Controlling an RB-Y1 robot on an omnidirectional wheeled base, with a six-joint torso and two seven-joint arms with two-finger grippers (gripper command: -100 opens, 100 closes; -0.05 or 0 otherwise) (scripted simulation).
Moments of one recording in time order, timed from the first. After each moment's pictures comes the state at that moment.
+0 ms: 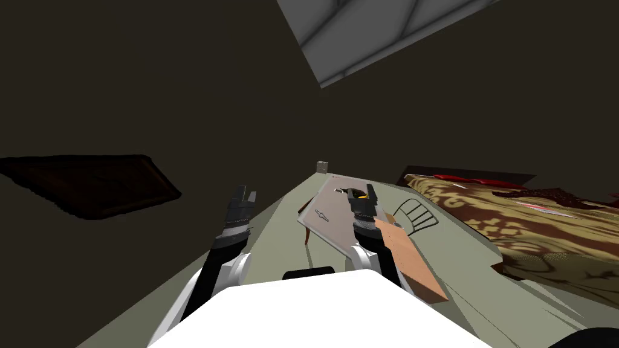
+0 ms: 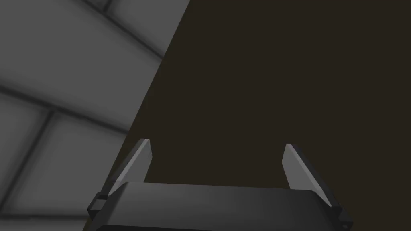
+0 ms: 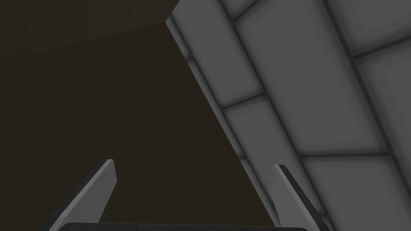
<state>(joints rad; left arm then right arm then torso) 0.45 0.03 0.04 -2.25 -0.10 -0.47 -0.03 0.49 0.02 0.06 -2.21 -0.11 -0.60 -0.11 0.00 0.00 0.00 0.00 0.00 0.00</state>
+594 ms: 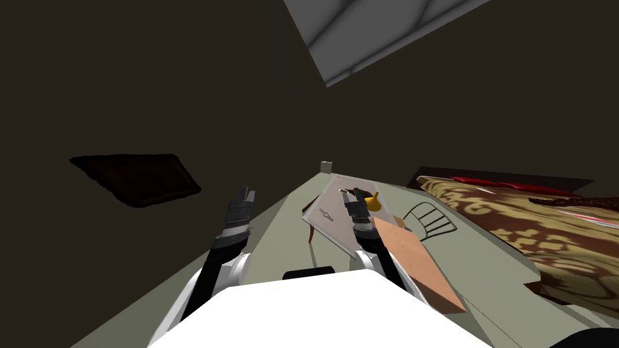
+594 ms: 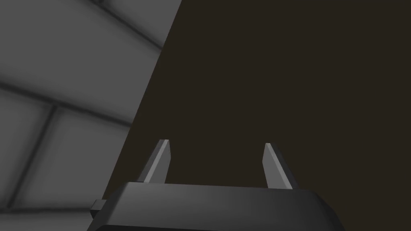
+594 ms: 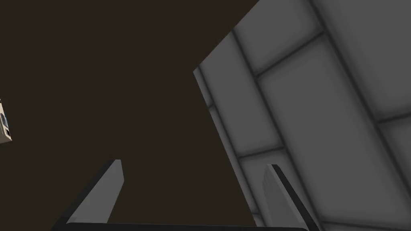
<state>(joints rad) 0.45 0.03 0.04 -2.25 -0.10 -0.47 -0.03 0.49 -0.14 0.06 -2.13 -0.04 -0.58 -0.12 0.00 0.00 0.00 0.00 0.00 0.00</state>
